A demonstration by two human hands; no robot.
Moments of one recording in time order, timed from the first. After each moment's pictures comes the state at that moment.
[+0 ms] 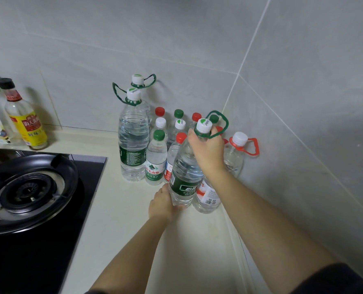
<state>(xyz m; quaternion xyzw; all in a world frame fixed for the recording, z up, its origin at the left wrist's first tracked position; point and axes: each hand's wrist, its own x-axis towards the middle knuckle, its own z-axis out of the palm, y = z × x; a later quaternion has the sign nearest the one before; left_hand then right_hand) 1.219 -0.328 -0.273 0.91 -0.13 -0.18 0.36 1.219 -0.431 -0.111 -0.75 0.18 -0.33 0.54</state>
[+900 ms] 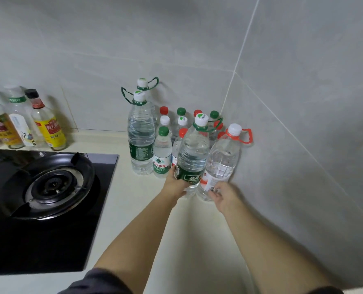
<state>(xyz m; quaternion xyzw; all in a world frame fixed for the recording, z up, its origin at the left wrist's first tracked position) 1.203 -0.324 -0.210 0.61 0.02 -0.33 0.72 1.133 -0.452 -0.198 -0.40 0.47 -0.16 0.76</state>
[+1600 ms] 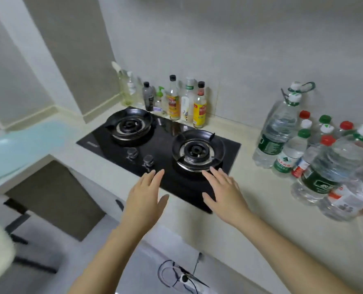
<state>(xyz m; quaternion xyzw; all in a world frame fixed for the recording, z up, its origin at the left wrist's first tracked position) 1.035 0.083 -0.132 0.98 0.02 0.05 0.18 1.095 -0.143 -0.165 -0.96 -0.19 0.03 0.21</state>
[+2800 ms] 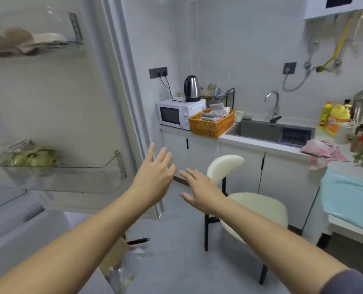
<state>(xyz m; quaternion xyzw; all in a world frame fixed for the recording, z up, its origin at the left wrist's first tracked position) 0.563 0.405 0.037 0.71 0.59 -0.12 -0.37 0.714 0.483 -0.045 -0.41 -0.90 0.11 0.14</state>
